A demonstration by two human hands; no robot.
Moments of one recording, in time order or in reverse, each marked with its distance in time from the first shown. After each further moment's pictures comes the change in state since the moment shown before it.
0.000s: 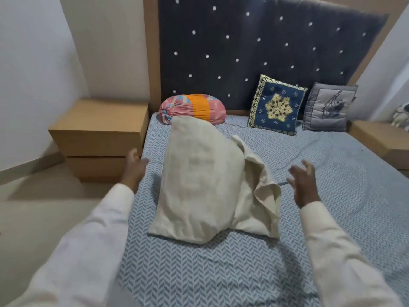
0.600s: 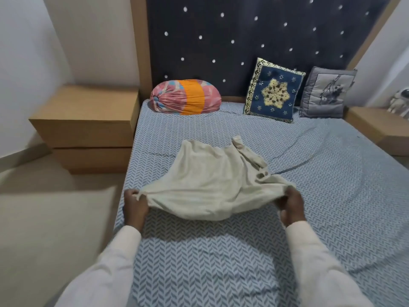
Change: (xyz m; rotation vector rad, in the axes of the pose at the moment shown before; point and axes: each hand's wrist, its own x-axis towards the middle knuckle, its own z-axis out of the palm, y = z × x) left_hand -0.059 -0.115 0.030 0.229 0.232 -0.104; right_hand 0.006 0.113 -0.018 0.290 0.048 0.252
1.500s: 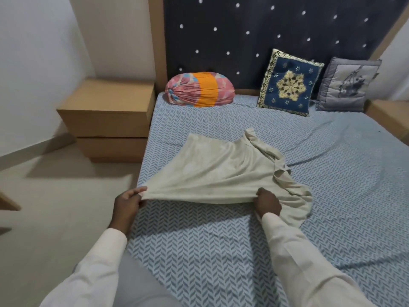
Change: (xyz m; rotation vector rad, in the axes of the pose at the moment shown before) left_hand -0.028 -0.022 -0.071 -0.416 -0.186 -0.074; right_hand -0.036 0.079 0.045 -1.681 -0.062 -0.348
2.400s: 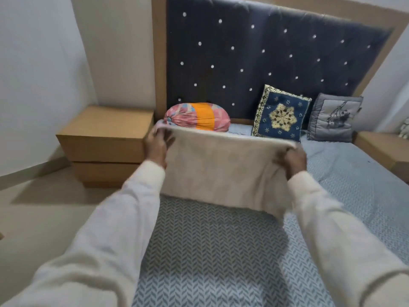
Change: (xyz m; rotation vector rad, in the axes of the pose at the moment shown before) left_hand 0.052 0.198 0.141 -0.517 -0.142 0.213; right_hand 0.078 -0.040 -0.229 1.122 0.242 0.055
